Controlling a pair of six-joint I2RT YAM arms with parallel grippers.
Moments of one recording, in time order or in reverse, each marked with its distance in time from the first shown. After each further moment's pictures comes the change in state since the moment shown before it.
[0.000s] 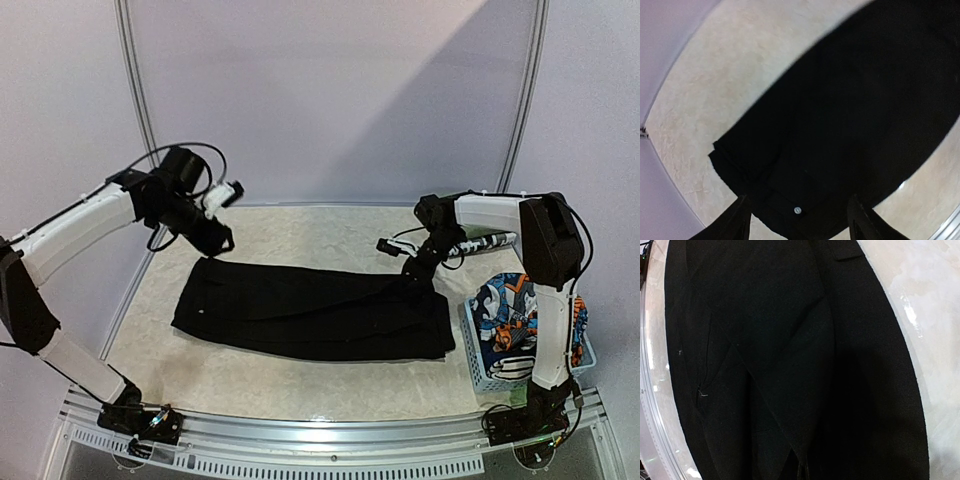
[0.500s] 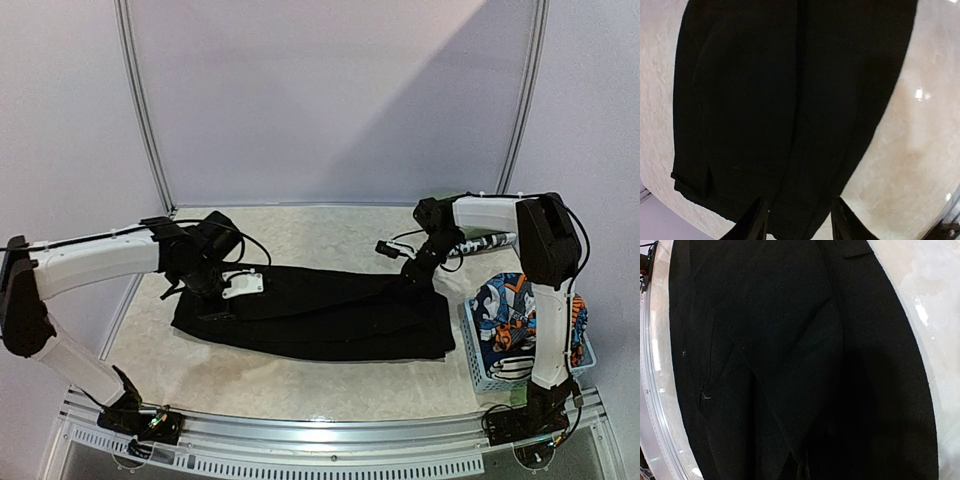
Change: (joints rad) left arm -0.242 -0.037 -0.294 -0.038 -0.071 0.431; right arm 0.000 0.019 0.002 -0.008 -0.037 0.000
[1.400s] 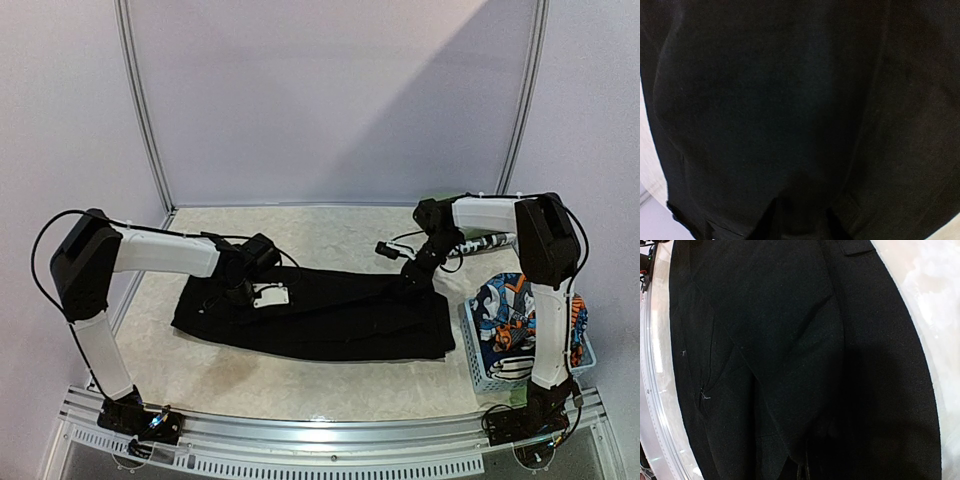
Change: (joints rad) left arm -0.037 0.393 0.068 0.207 -0.174 -0.041; right arm 0.000 0.008 0.000 -0.003 -0.007 0.000
